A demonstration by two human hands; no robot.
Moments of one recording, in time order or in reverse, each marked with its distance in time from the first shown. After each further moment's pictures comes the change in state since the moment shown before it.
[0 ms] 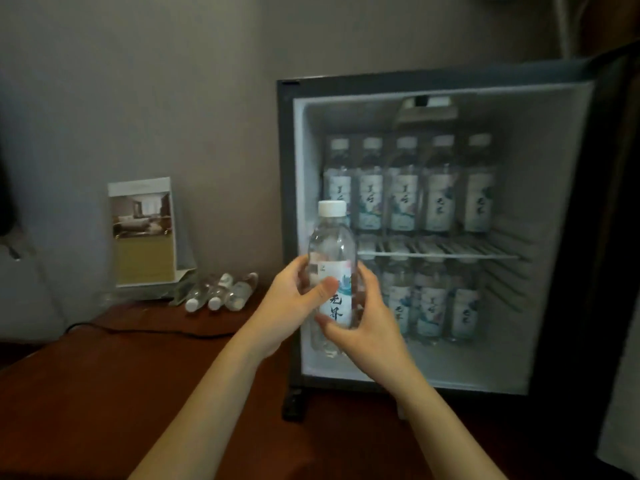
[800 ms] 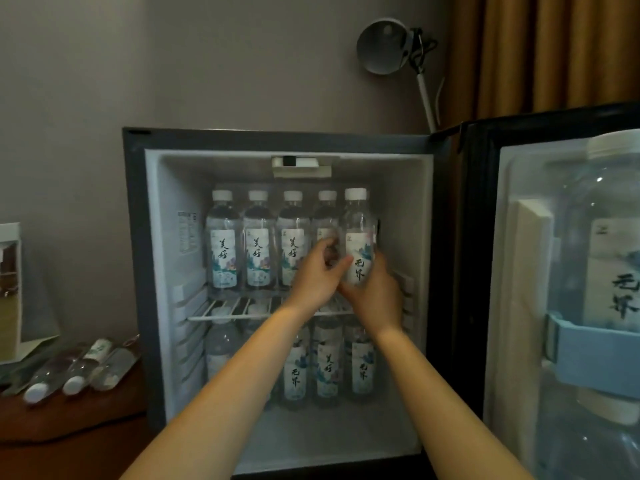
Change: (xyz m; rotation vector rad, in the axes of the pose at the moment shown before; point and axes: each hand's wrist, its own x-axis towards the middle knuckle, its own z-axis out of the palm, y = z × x) left_hand 0.171 0.011 0.173 0.196 0.002 0.164; right_hand 0.108 0.041 -0.172 -0.425 0.600 0.011
